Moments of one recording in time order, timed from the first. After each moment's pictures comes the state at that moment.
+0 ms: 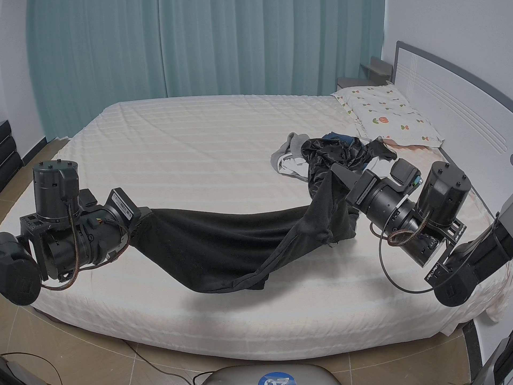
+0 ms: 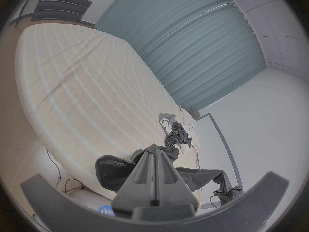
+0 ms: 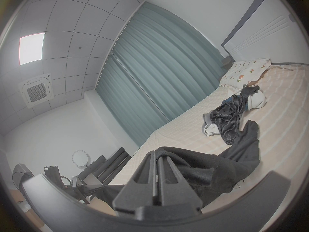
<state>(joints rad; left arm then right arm) -0.34 1.50 -0.62 -0.53 0.03 -1.00 0.56 1.87 -0.66 -1.34 -0.05 0.63</state>
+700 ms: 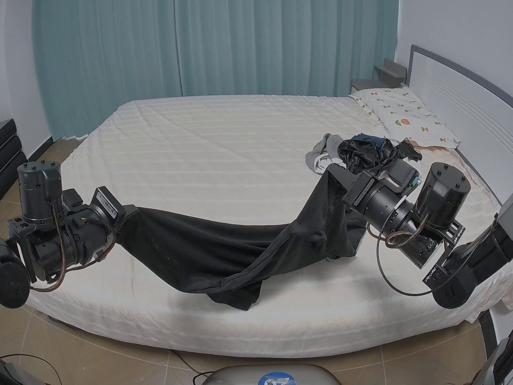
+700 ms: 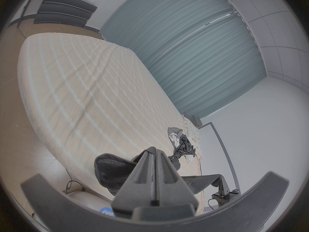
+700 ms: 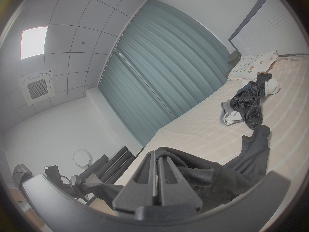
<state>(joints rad) -0.30 1.44 -0.59 -0.52 0.03 -1.00 0.57 1.88 -0.66 -1.36 -0.05 0.63</state>
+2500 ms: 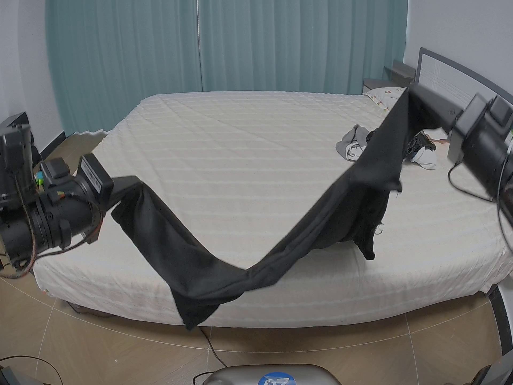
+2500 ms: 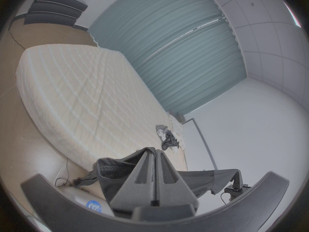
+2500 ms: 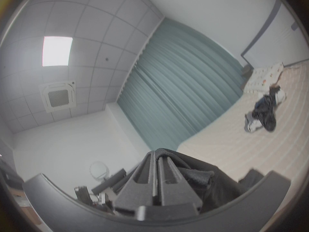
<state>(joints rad) -0.40 1.30 -0.80 -0.31 0.00 -1.00 0.52 1.36 -0.80 -0.98 -0.04 0.64</state>
